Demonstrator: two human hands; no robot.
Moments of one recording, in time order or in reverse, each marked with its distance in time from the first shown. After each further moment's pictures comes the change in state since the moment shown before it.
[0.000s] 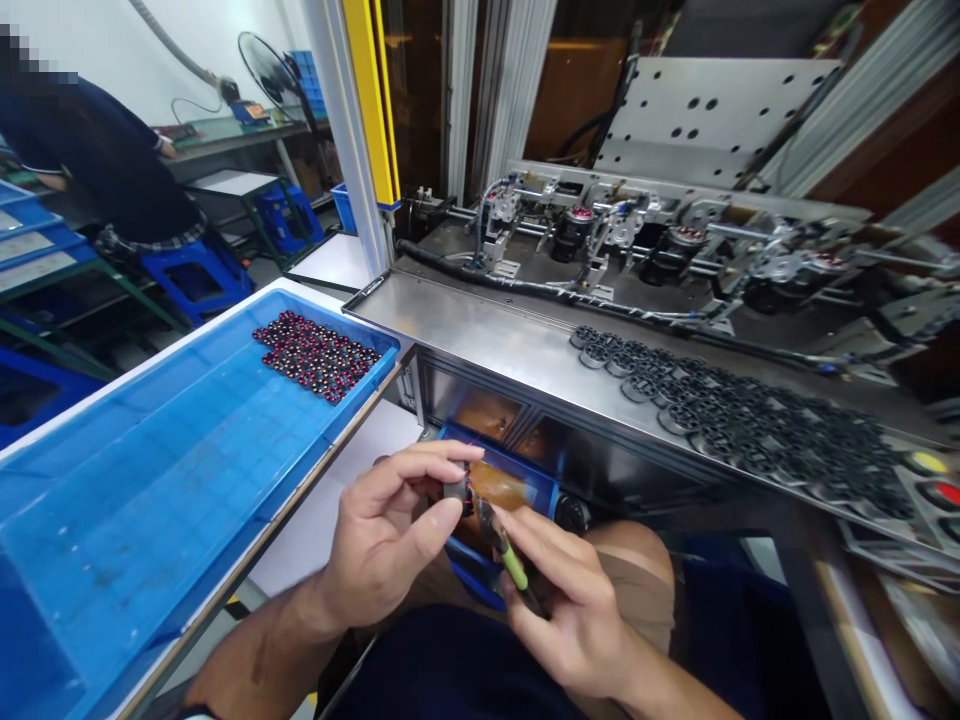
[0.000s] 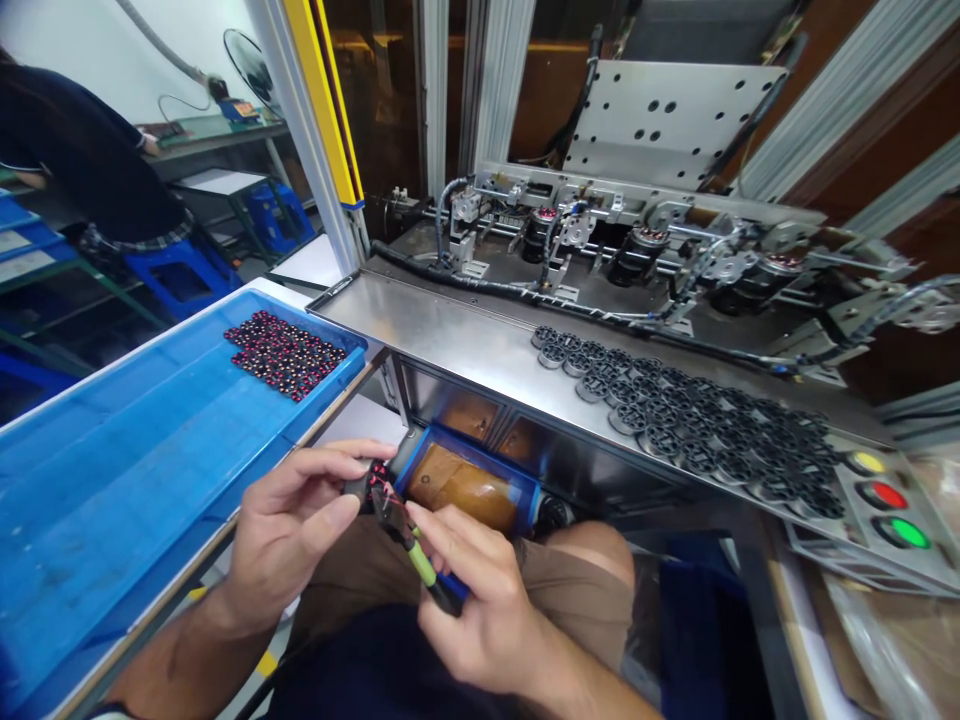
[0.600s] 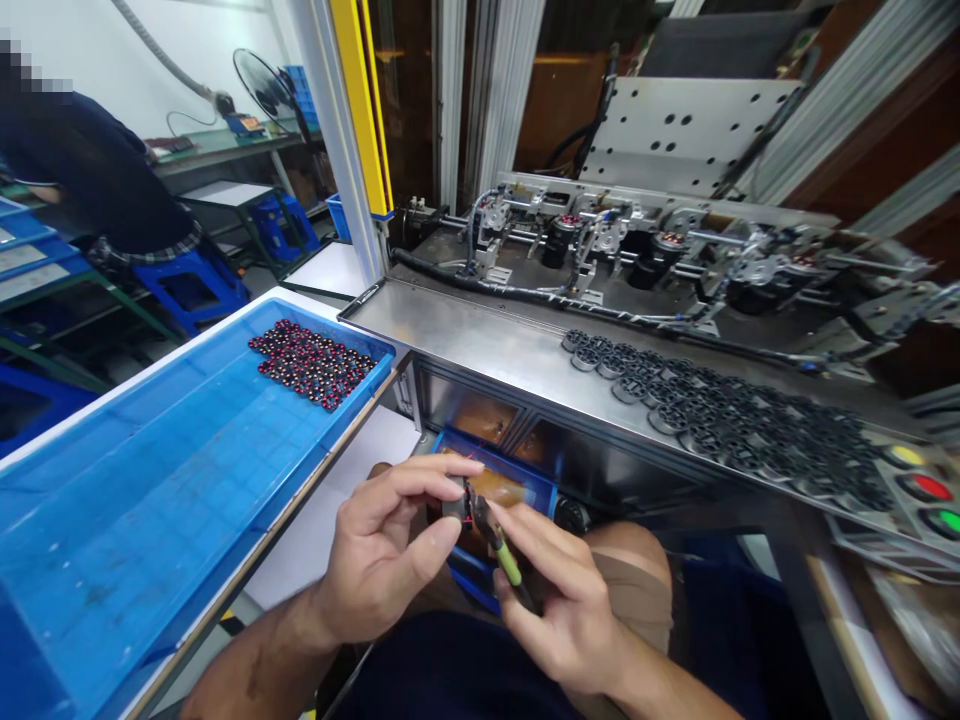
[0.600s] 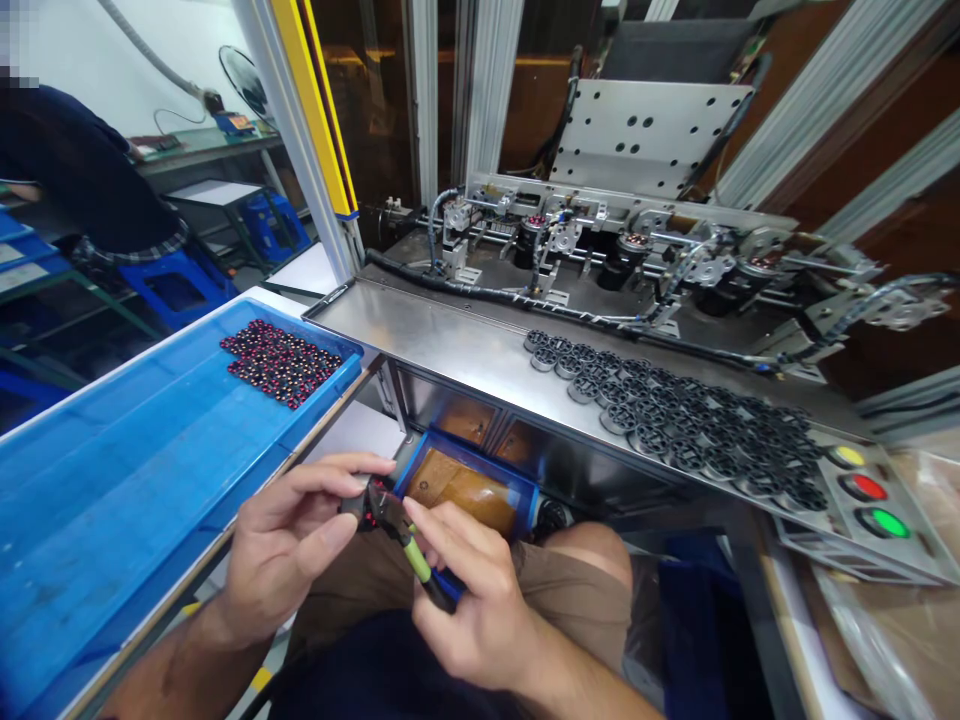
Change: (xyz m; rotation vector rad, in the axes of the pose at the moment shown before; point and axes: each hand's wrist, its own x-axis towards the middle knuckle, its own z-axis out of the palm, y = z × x) left_hand -0.006 0.003 0.000 0.022 -0.062 0.008; right_hand 0.005 -0.005 0.000 -0.022 0.075 -0.013
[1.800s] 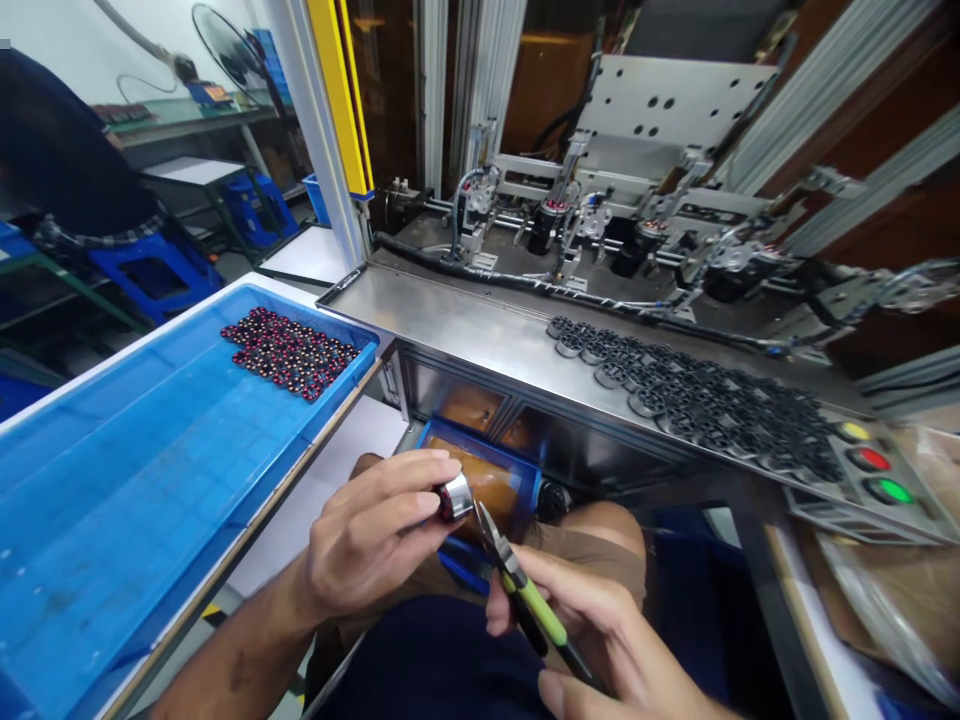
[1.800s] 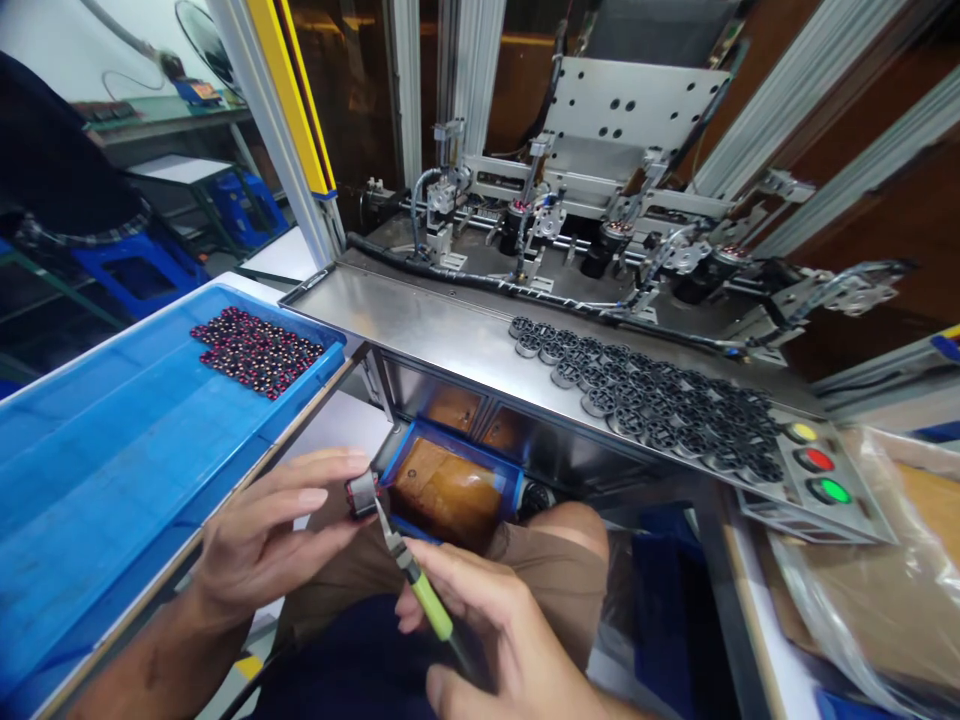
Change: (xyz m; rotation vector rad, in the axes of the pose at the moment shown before) left_hand 0.015 -0.005 -0.010 0.526 -0.091 0.599; right_hand -0.023 -0.046 -0.041 0.498 -0.166 0.497
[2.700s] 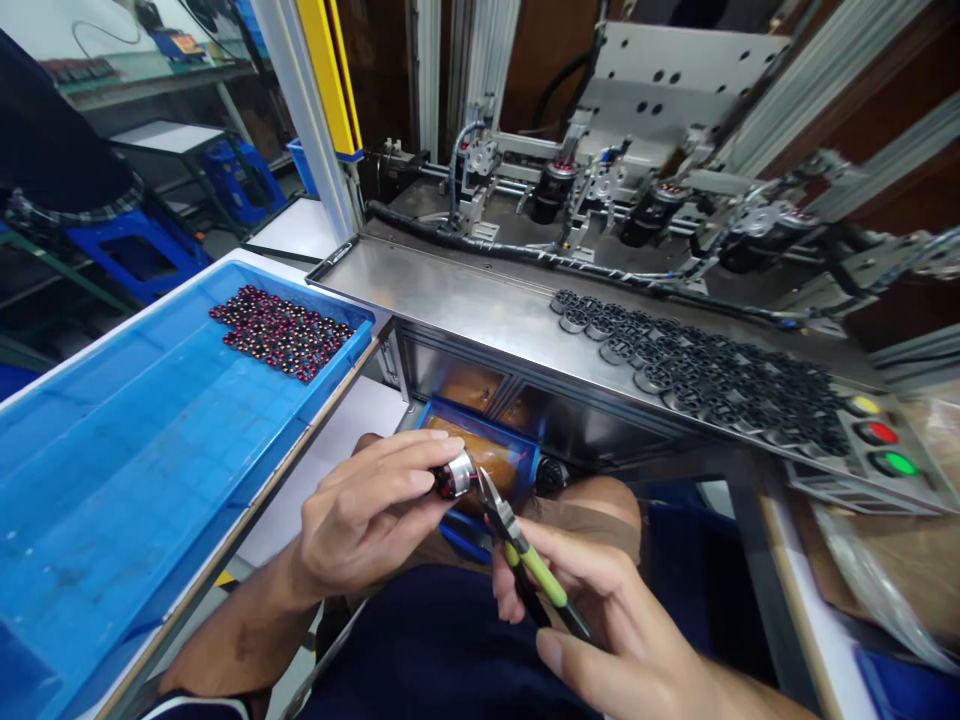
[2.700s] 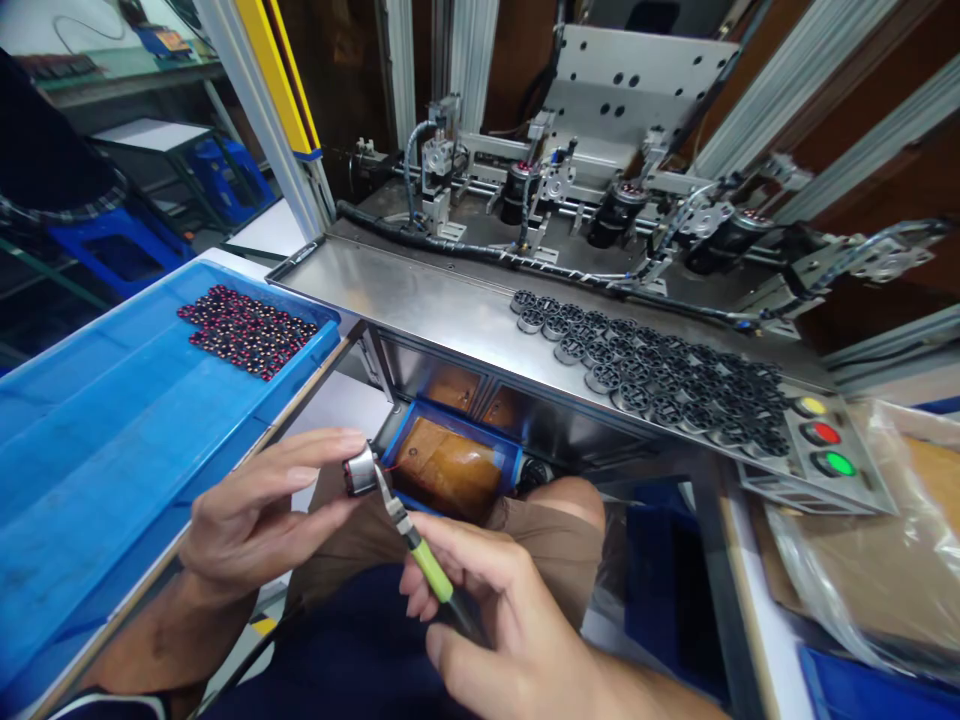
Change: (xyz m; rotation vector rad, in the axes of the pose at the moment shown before) left_hand 0.000 -0.001 0.002 -0.091 0.038 -0.063; right_hand 0.003 0.013 0.003 0.118 -0.034 -0.078
